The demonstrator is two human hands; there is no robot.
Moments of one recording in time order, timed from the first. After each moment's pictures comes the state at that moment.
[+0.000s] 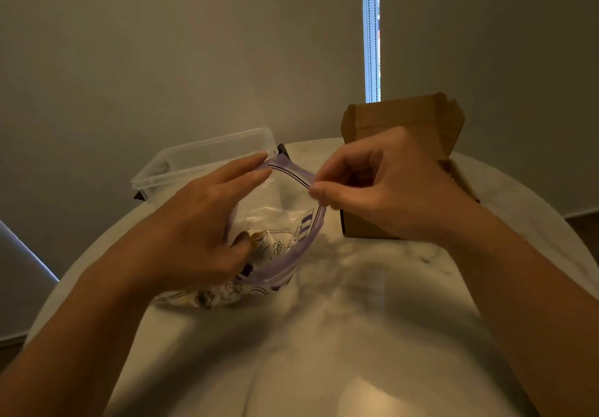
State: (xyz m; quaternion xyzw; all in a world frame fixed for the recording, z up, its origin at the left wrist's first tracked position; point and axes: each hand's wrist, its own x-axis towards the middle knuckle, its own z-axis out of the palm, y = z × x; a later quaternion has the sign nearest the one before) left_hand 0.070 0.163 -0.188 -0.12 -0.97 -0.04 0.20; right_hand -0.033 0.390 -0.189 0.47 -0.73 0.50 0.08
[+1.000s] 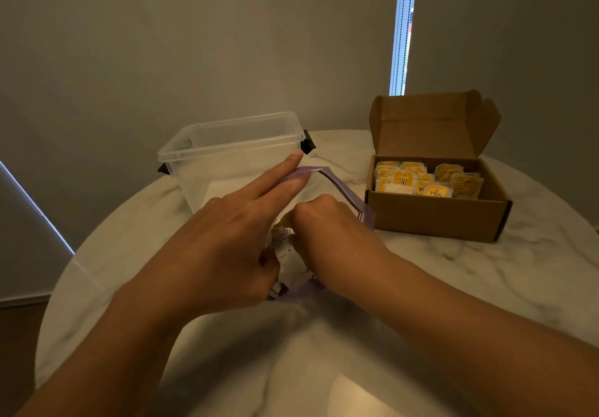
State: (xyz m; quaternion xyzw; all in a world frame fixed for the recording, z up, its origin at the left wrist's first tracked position) left_hand 0.096 0.174 -0.214 -0.12 -0.97 -0.06 0.20; right_hand 0.007 0.306 -0.230 0.45 -0.88 0.14 0.03
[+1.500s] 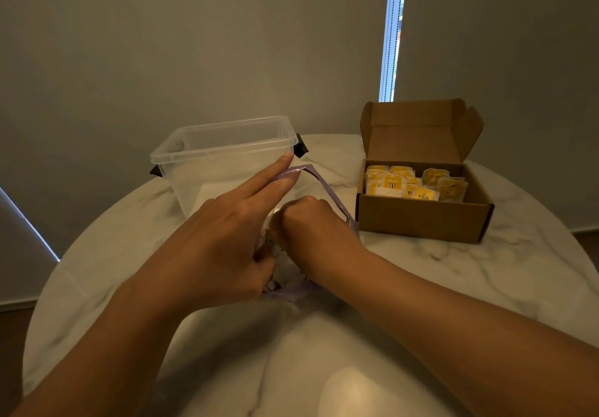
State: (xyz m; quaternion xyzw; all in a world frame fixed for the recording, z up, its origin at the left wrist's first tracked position) left_hand 0.091 0.171 -0.216 -0.13 -0.96 -0.08 0.22; right_hand -0.001 0.291 -0.238 0.47 -0.87 0.15 0.09
